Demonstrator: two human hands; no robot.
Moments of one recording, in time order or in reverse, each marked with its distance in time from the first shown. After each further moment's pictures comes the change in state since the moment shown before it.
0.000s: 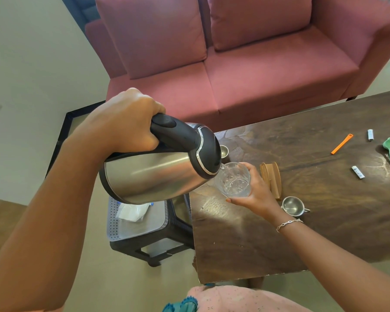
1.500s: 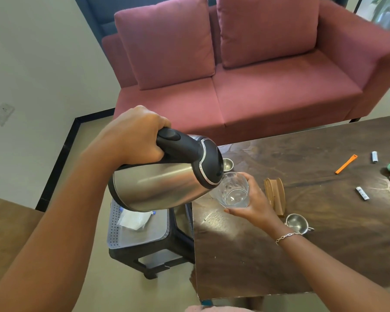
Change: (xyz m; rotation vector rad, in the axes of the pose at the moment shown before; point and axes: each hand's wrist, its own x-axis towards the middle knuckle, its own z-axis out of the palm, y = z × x) left_hand -0.012 -0.016 0.008 -0.040 0.037 -0.041; right_hand 0.006 -0.024 0.006 -0.010 -0.043 -0.020
